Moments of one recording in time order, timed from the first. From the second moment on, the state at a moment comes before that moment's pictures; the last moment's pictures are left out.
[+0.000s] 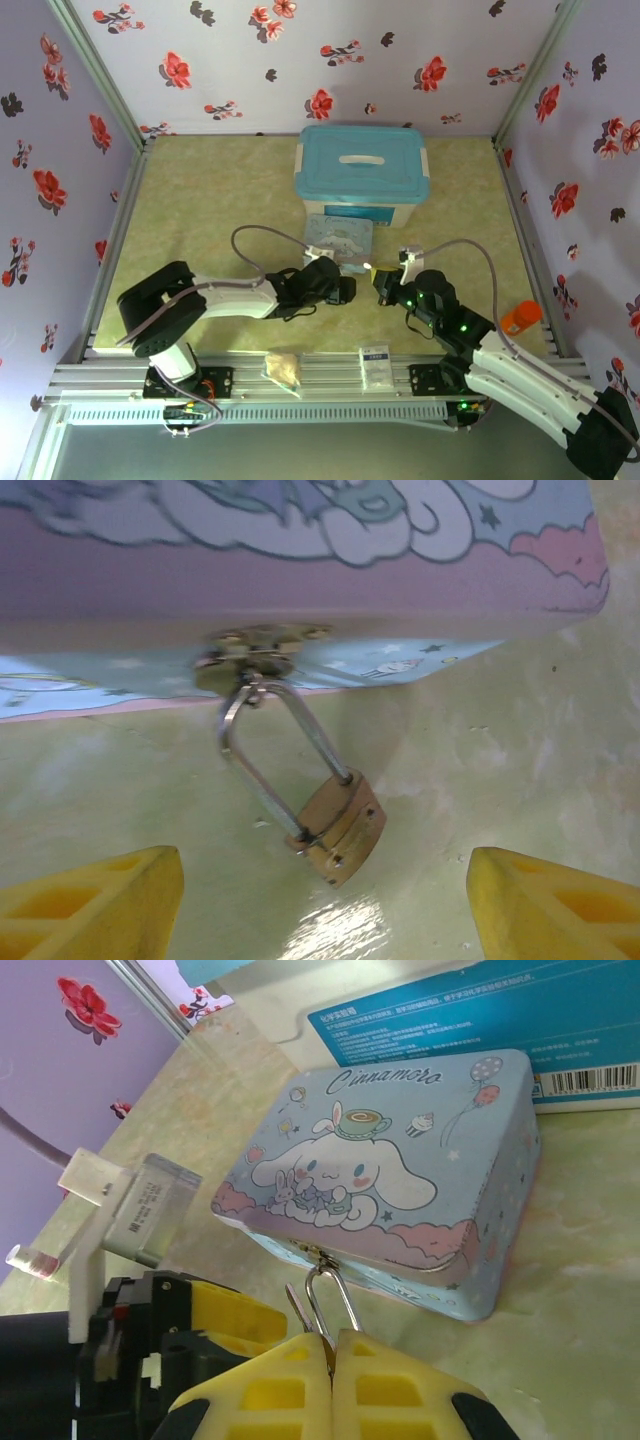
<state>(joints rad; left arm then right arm) -1.12 1.68 0.82 0.06 -0.19 -0.83 0.75 0.59 0.25 -0.03 0.04 0.58</state>
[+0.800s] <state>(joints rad) -1.12 1.82 0.88 0.13 -0.20 -0.93 0.75 0.53 0.15 -0.01 0.04 0.66</state>
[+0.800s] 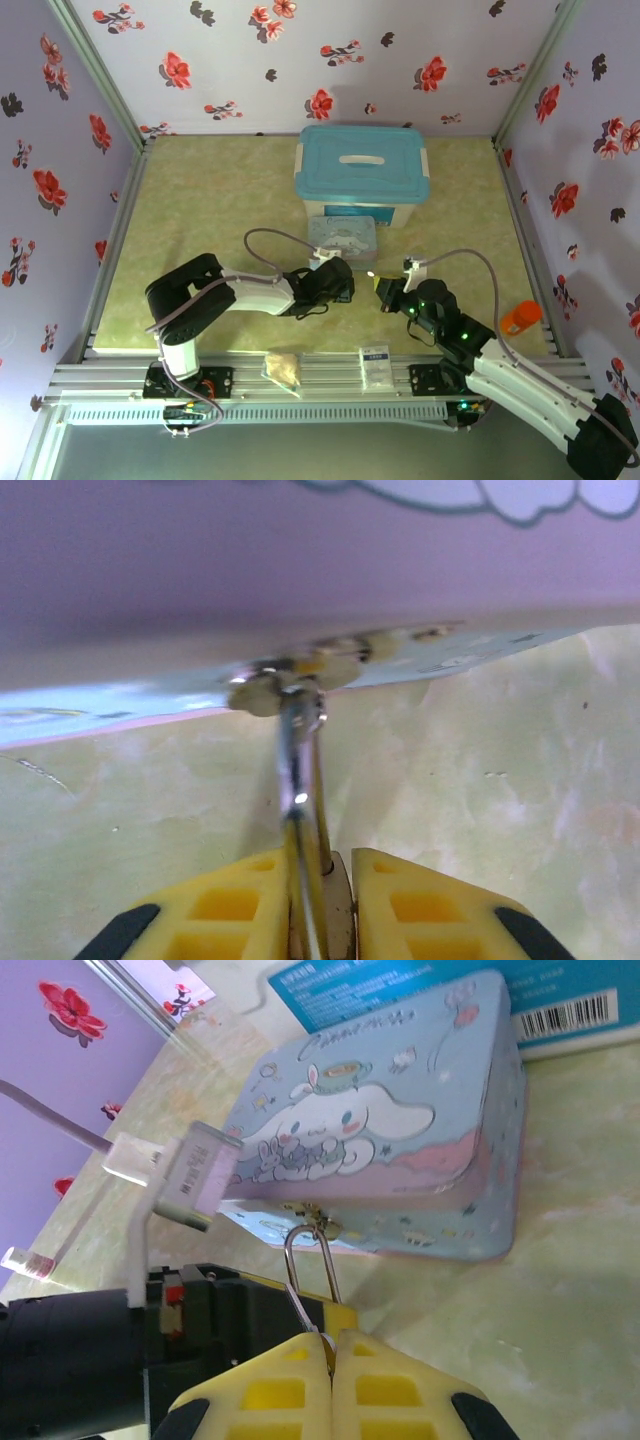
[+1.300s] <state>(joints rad) -1.12 1.76 0.67 0.44 -0.20 -1.04 0.75 0.55 0.04 0.03 -0.03 1.02</state>
